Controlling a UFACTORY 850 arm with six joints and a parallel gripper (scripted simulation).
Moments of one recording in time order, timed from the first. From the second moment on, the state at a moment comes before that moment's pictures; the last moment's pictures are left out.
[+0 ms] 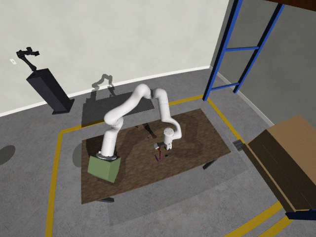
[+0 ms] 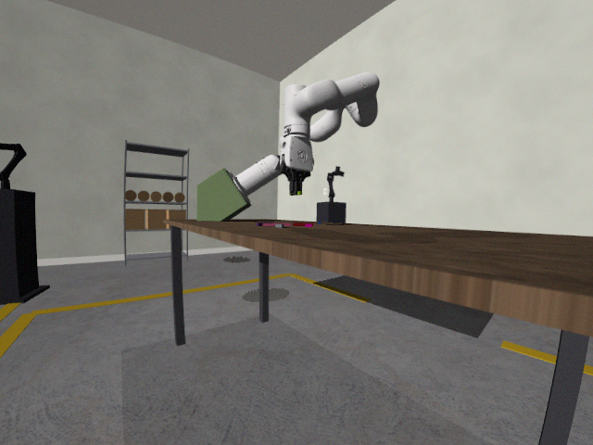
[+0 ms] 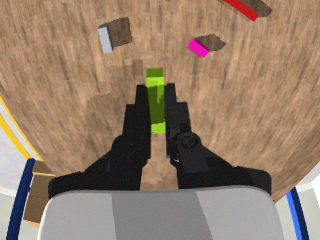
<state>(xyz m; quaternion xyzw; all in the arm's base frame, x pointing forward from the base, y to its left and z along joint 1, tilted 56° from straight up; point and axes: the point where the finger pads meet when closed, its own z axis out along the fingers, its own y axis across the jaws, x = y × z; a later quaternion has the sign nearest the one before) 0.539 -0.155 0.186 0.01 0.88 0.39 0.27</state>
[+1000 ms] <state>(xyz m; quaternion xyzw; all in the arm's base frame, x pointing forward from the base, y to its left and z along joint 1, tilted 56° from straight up) 0.451 -0.026 0.264 0.27 0.84 0.45 0.14</state>
